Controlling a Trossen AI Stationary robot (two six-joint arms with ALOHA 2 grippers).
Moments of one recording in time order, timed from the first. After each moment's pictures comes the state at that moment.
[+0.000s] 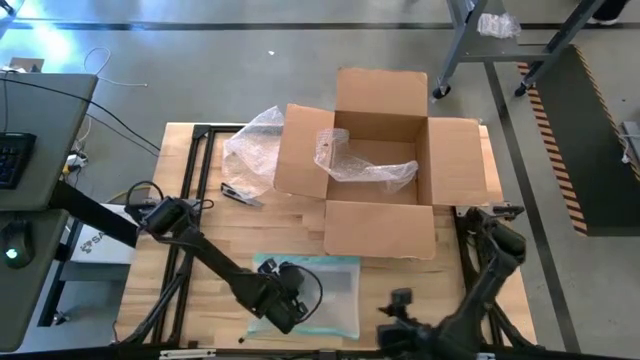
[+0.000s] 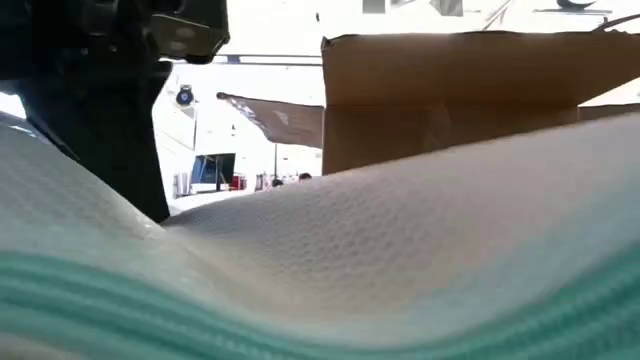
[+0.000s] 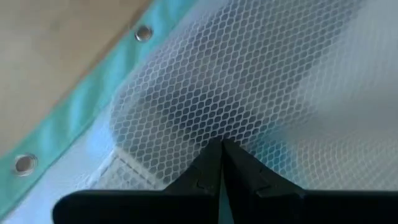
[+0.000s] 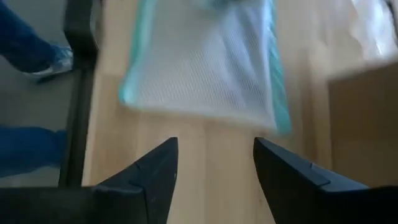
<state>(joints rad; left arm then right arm) -0.68 2.02 1.34 -0.74 -0.41 -1.31 0.96 2.09 1.94 -1.36 0.61 0.84</state>
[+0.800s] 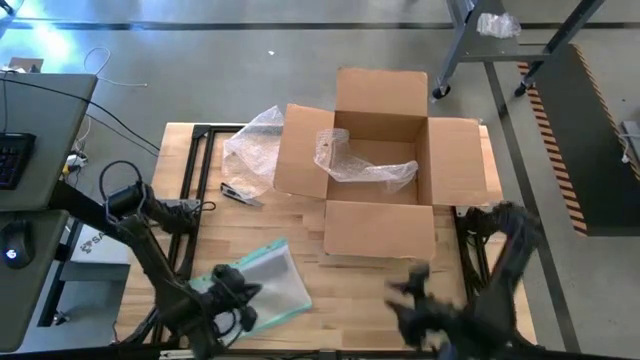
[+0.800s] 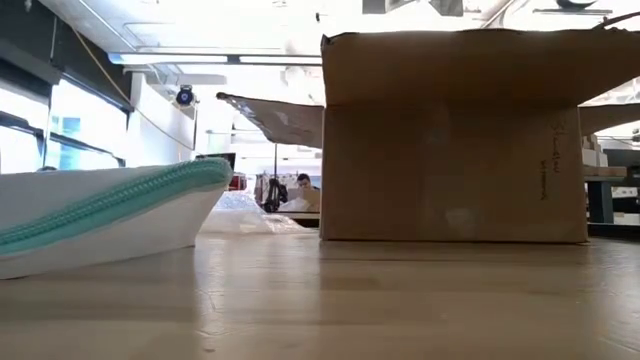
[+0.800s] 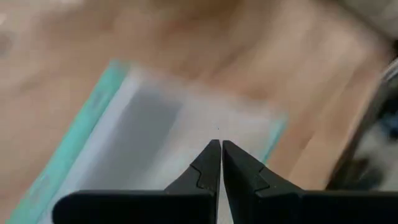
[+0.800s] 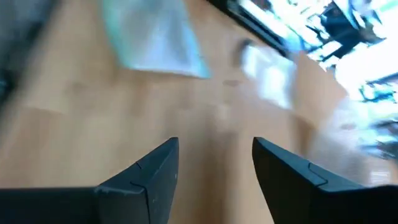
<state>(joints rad) -1.02 1.72 1.30 -1.03 -0.94 -1.85 0.93 1.88 1.94 -1.47 0.92 0.55</state>
